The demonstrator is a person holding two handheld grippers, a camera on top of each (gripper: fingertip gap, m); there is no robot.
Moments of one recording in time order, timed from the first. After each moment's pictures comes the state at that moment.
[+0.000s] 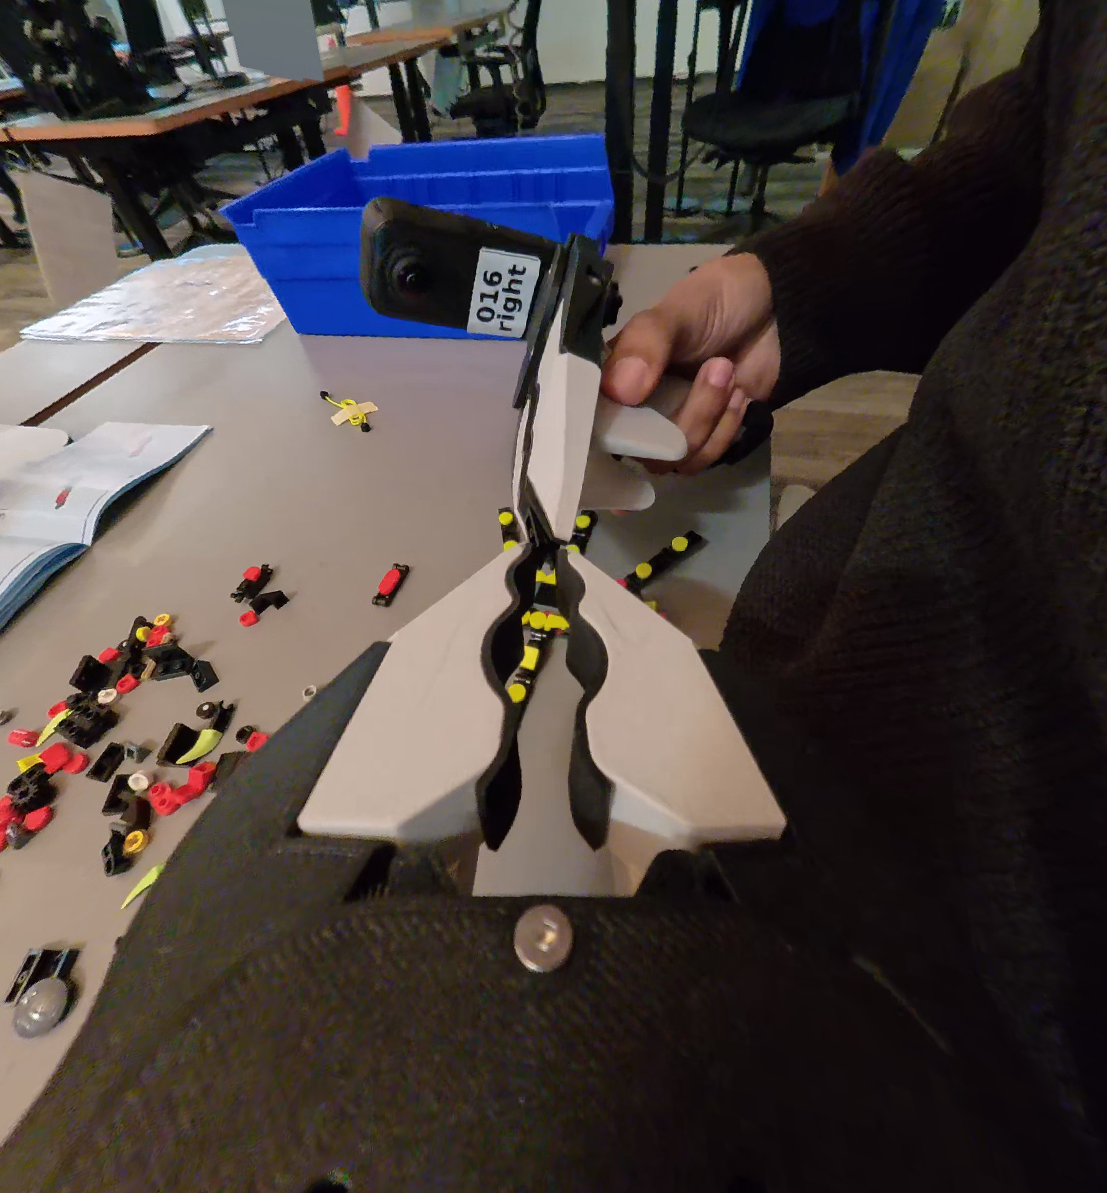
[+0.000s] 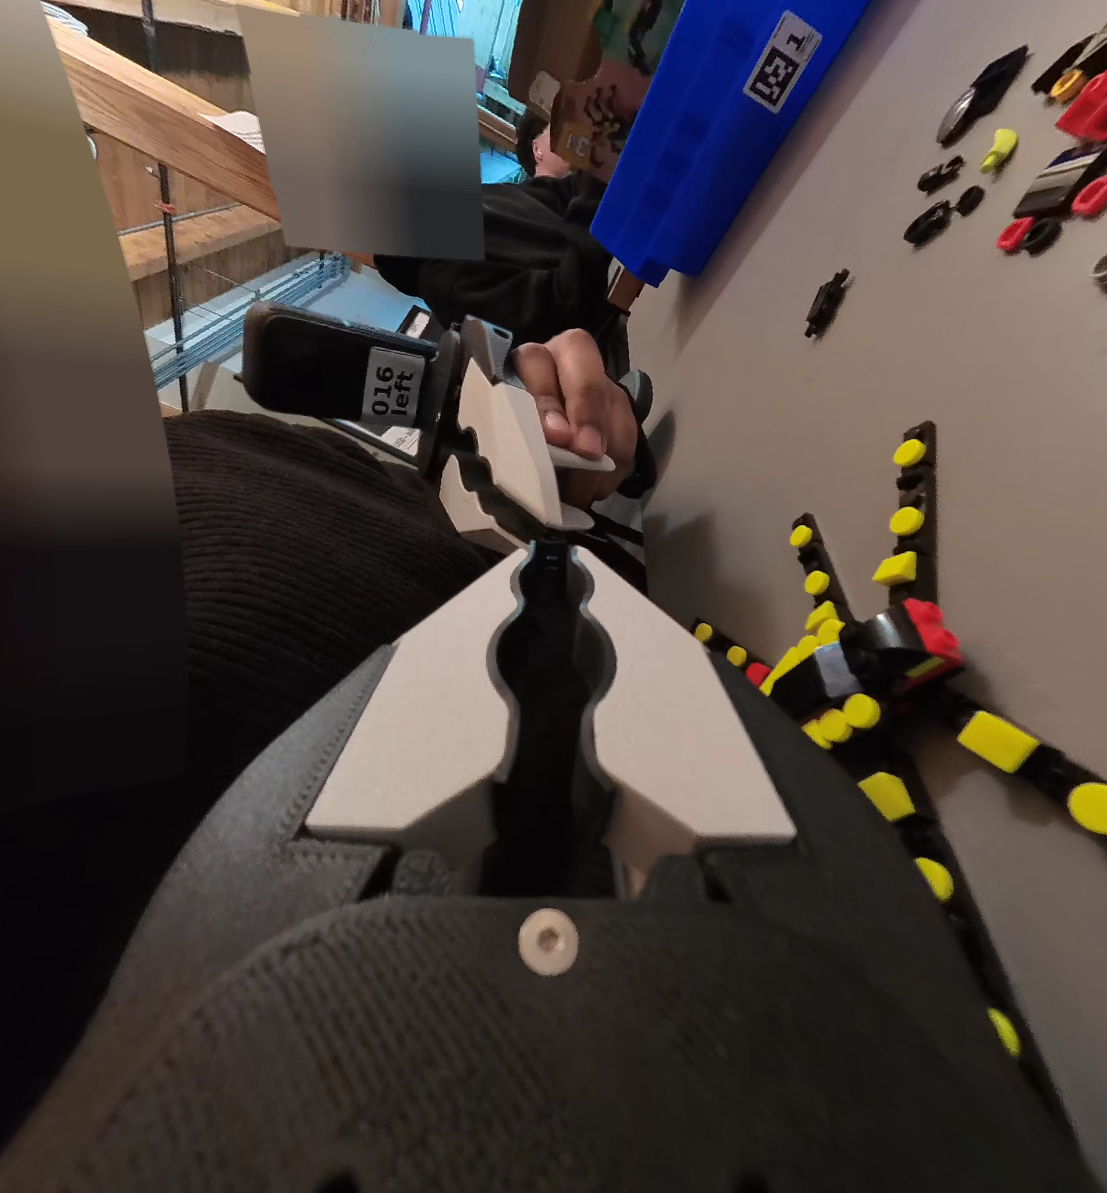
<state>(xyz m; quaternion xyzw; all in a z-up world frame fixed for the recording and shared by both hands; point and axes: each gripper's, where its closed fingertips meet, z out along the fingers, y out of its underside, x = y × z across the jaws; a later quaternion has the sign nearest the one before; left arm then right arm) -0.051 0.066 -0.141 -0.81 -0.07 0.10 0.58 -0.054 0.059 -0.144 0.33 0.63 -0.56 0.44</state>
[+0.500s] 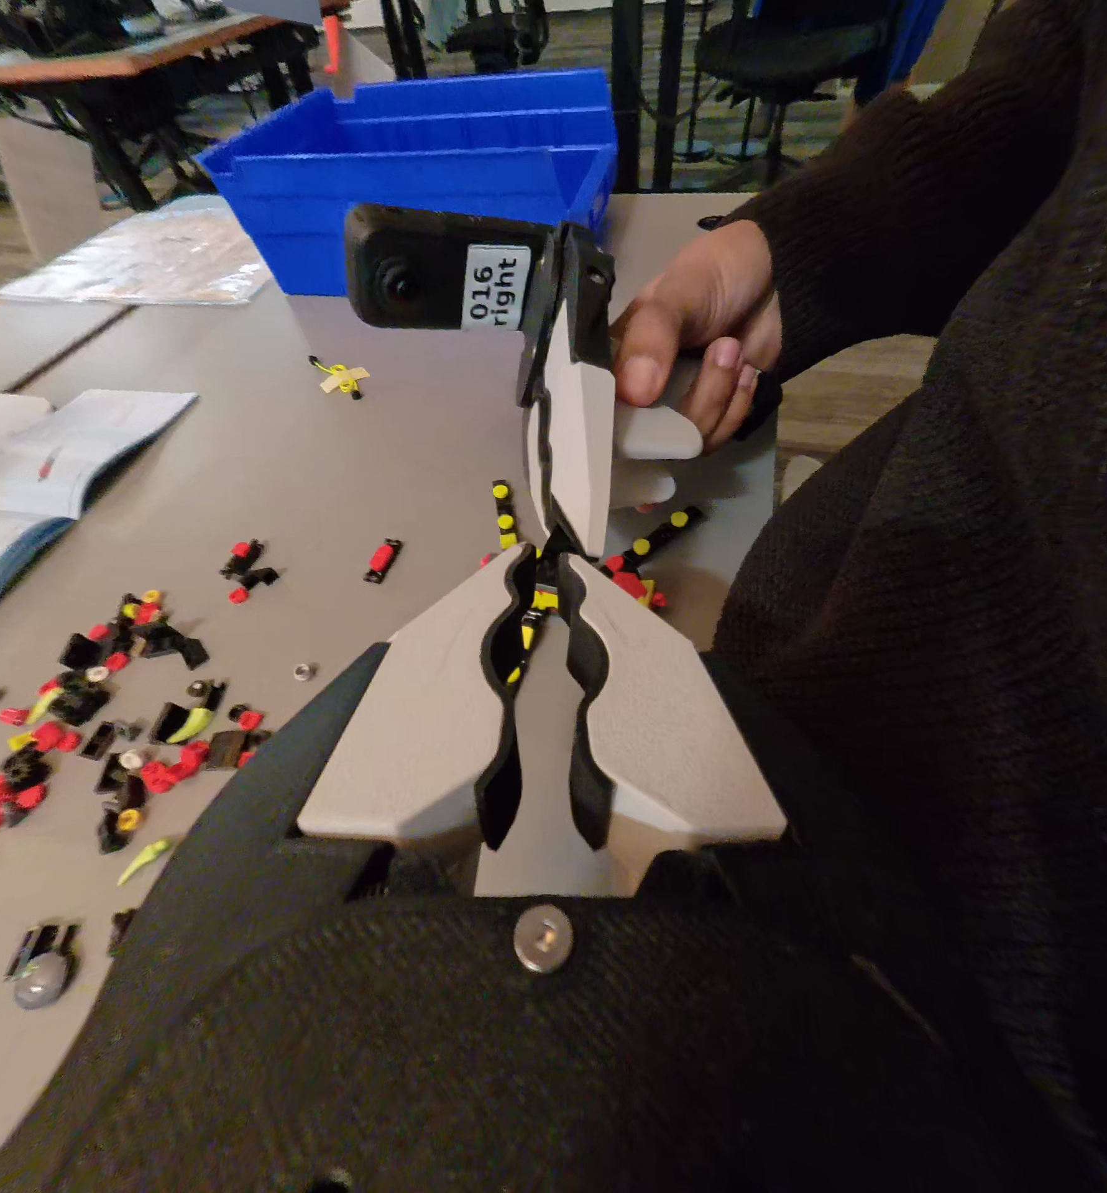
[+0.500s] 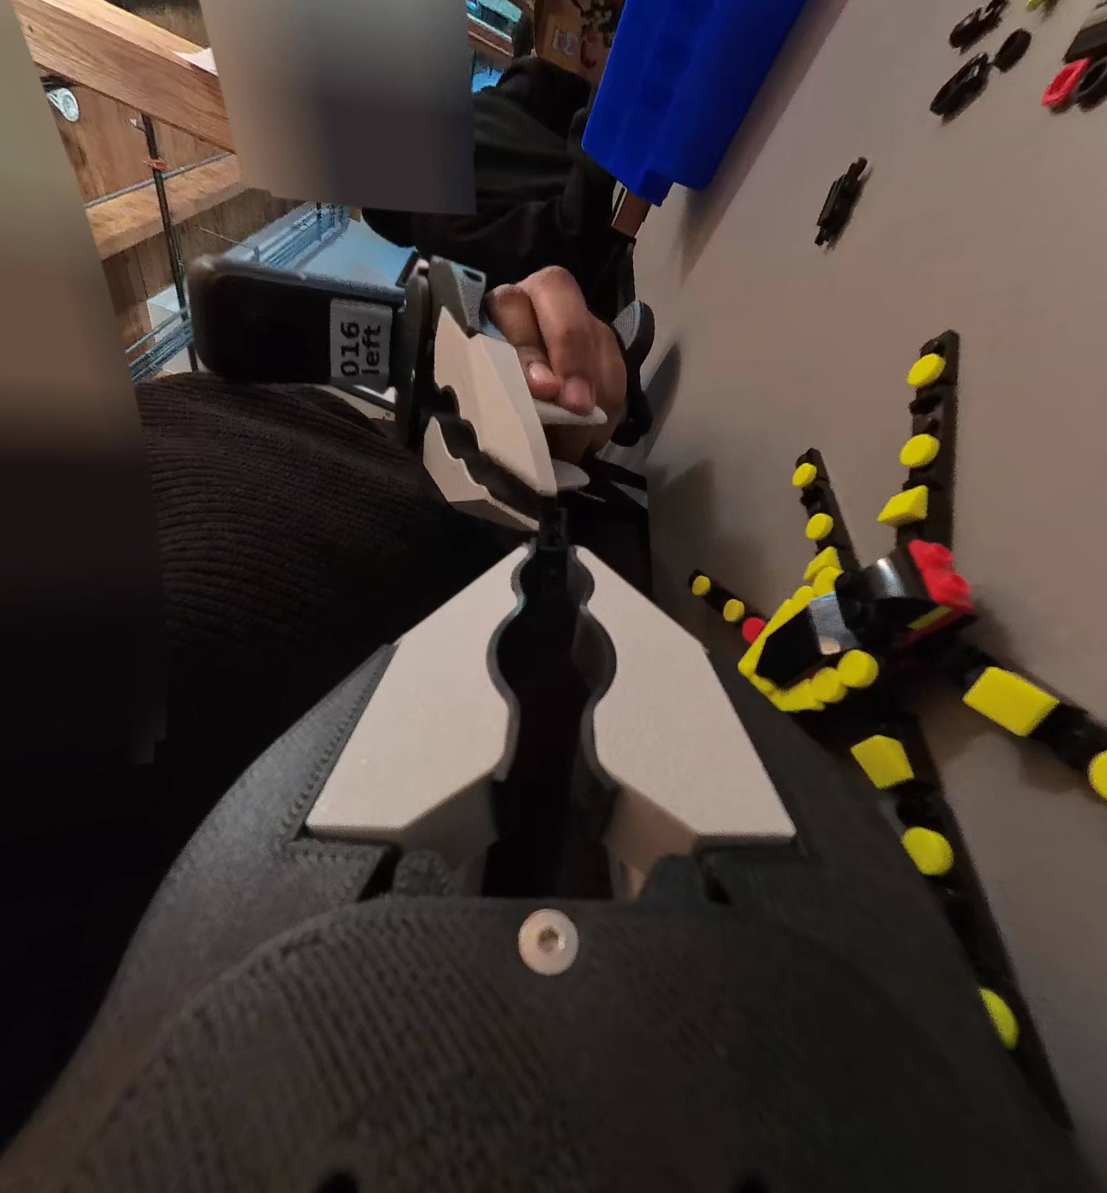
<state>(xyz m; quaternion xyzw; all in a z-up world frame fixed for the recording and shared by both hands) -0.050 0.066 -0.150 -0.83 -0.08 0.10 0.55 -0.040 0.058 -0.157 0.32 0.64 -0.52 0.47</state>
